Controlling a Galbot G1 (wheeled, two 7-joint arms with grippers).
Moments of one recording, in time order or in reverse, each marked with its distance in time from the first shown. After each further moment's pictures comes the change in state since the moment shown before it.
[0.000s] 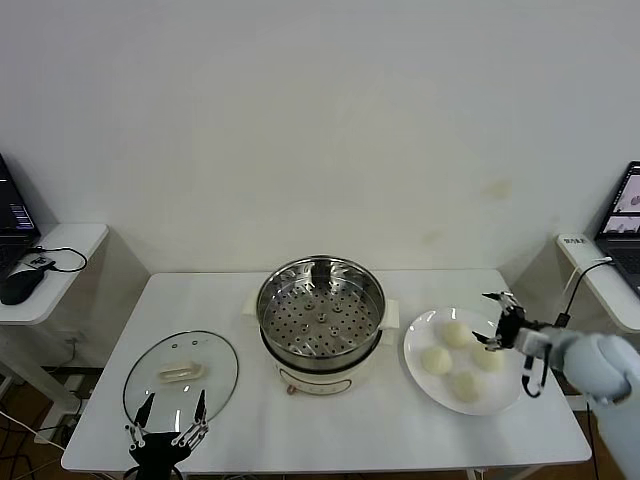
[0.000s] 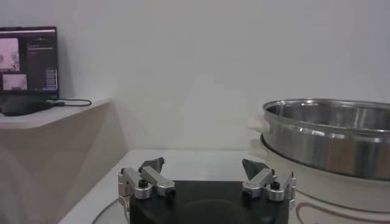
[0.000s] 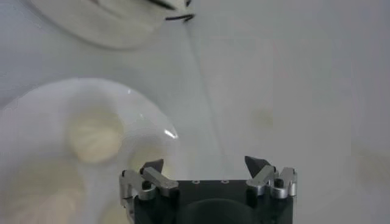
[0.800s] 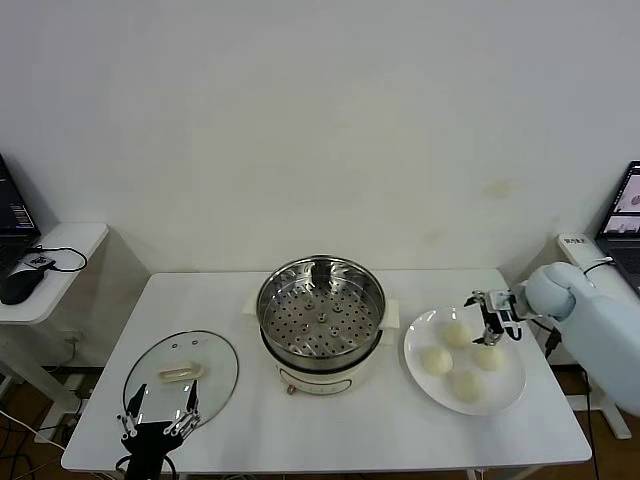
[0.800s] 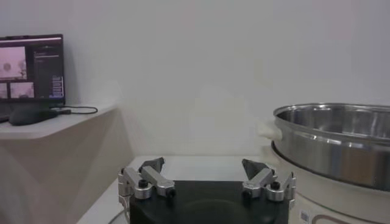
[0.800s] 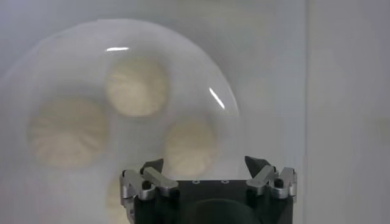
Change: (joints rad) left arm -0.034 0.009 -0.035 -0.003 -0.014 0.030 0.006; right arm 0.478 0.062 -0.558 -0.349 -0.023 0.064 -0.196
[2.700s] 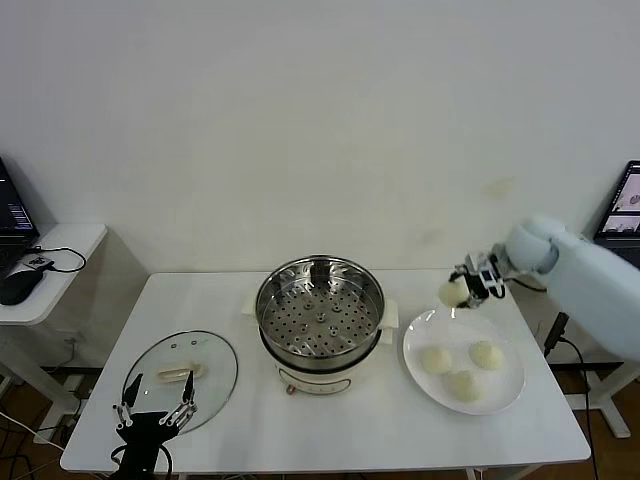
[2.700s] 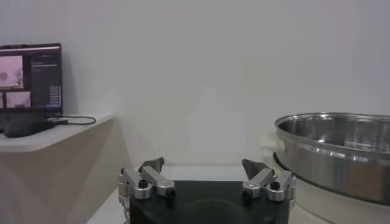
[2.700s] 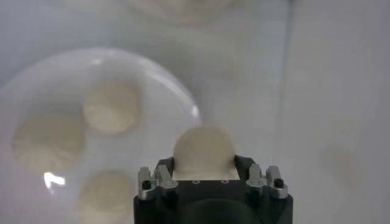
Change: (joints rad) left arm -0.030 0.037 -0.014 -0.003 -0.036 0.001 0.004; right arm 0.551 0.006 -0.446 0.110 0.319 -0.070 -0.018
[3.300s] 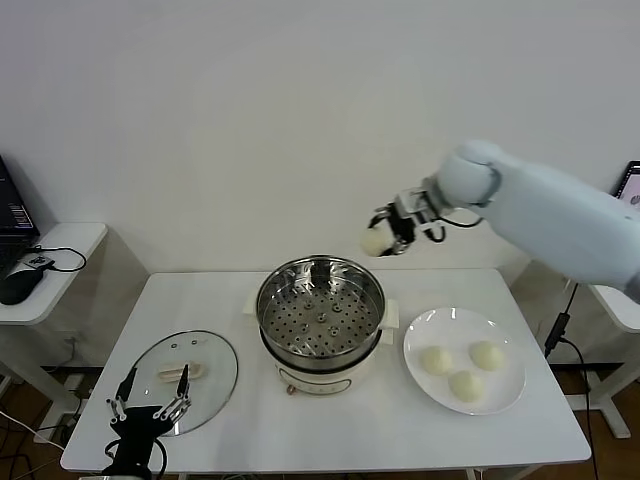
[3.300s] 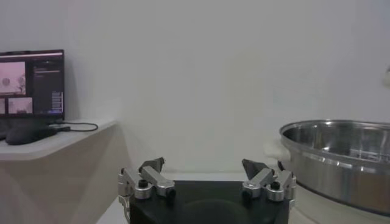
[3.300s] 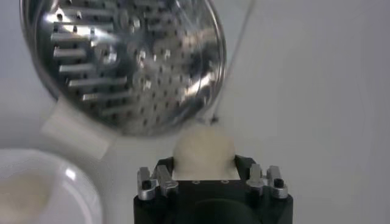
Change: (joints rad) left arm -0.014 0.009 -0.024 -0.005 -0.021 -0.001 0.004; right arm 0.248 0.317 -0.300 -0.032 0.156 0.127 0.100
